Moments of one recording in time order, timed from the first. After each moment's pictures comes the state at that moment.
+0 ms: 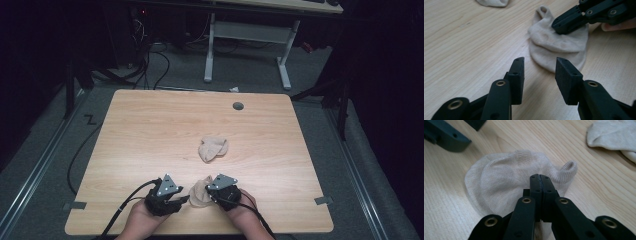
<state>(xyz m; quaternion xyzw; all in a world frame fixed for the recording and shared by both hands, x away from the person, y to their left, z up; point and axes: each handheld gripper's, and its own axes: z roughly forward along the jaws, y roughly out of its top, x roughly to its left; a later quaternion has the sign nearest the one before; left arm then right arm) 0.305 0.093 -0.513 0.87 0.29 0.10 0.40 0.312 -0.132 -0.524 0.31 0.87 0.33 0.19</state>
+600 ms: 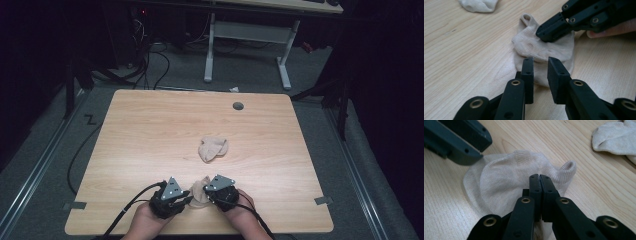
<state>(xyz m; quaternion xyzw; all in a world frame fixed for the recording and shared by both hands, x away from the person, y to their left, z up) 0.300 0.081 -0.517 0.87 0.27 0.09 0.40 0.311 -0.127 -0.524 0.31 0.87 0.33 0.18</state>
